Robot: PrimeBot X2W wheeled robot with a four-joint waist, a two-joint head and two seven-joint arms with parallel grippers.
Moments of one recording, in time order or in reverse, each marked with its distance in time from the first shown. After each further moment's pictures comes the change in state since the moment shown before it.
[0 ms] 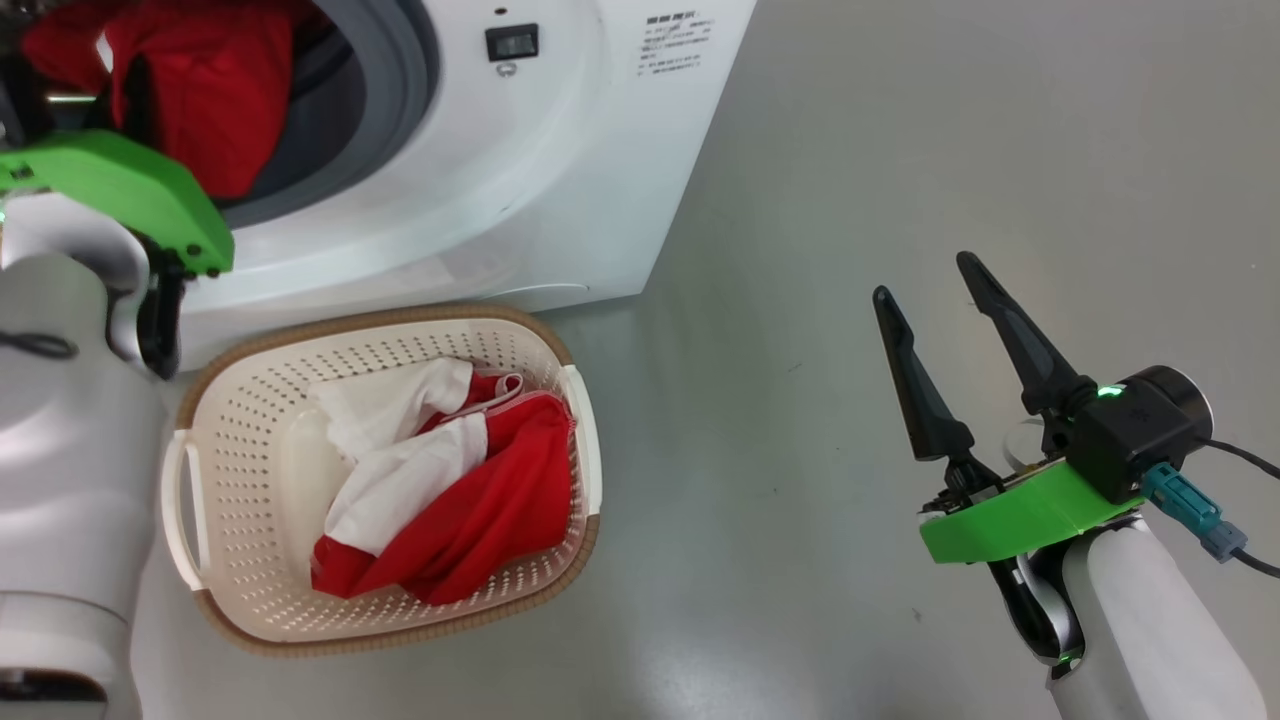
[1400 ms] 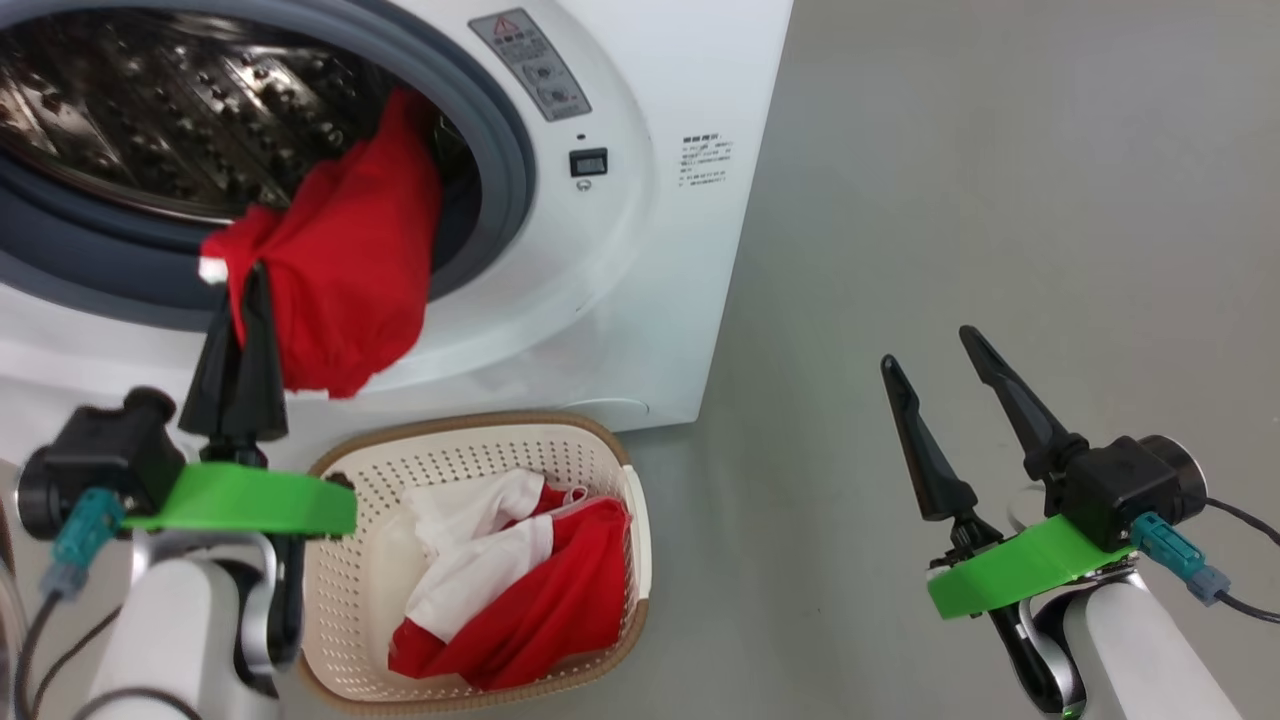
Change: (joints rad) left arm 0.723 -0.071 0.128 -0.910 0.116 0.074 -0.086; right arm 0.088 0.004 -0.016 0.035 -0.001 0.000 0.000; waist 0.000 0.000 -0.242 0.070
